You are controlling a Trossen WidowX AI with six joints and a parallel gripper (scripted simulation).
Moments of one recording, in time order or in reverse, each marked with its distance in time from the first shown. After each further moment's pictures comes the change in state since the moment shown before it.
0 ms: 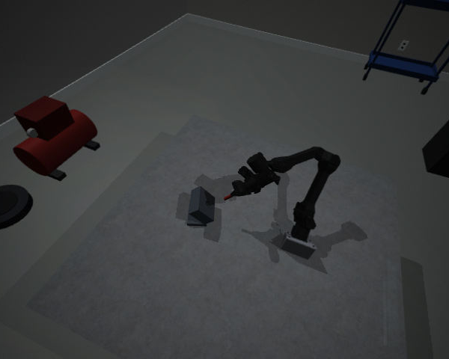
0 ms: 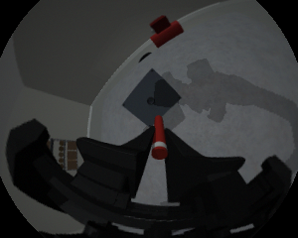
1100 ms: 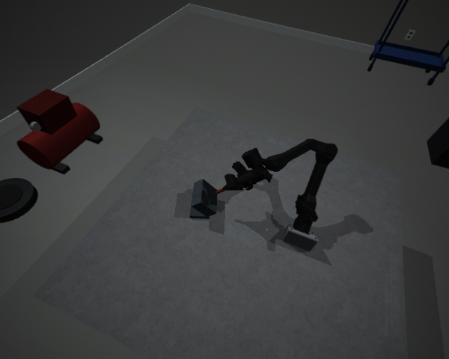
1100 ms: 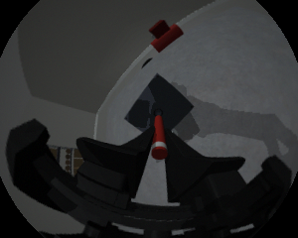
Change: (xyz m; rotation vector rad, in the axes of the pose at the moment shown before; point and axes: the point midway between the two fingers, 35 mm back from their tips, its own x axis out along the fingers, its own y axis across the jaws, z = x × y) arm 0.041 0.015 0.011 0.081 -0.058 0.058
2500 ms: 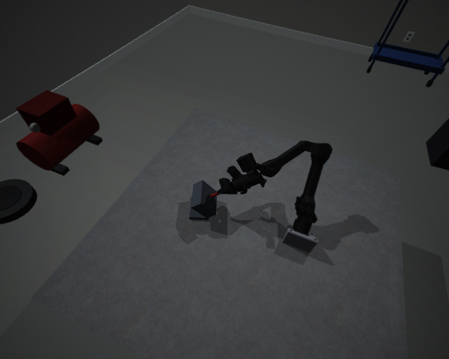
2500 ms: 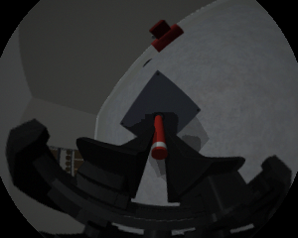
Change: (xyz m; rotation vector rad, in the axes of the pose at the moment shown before) arm 0.028 0.000 -0.001 0.007 -0.014 0.013
